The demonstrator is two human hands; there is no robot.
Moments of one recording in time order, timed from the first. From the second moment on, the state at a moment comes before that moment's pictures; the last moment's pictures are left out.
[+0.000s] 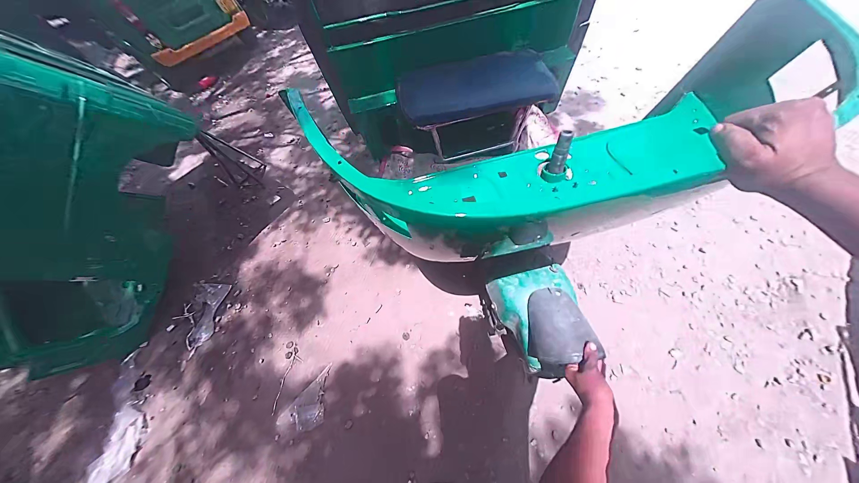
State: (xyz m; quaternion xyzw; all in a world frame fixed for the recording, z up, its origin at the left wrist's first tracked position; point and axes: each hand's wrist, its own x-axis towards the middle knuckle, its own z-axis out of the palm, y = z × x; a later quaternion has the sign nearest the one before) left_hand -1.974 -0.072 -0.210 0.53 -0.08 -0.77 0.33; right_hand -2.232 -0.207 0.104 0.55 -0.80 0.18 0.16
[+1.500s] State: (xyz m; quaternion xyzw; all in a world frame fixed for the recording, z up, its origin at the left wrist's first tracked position) left_hand -2.426 -1.226 -0.186 0.63 -0.08 -0.65 0.42; right_hand -2.423 -1.410 0.146 0.52 -0.83 0.13 0.16
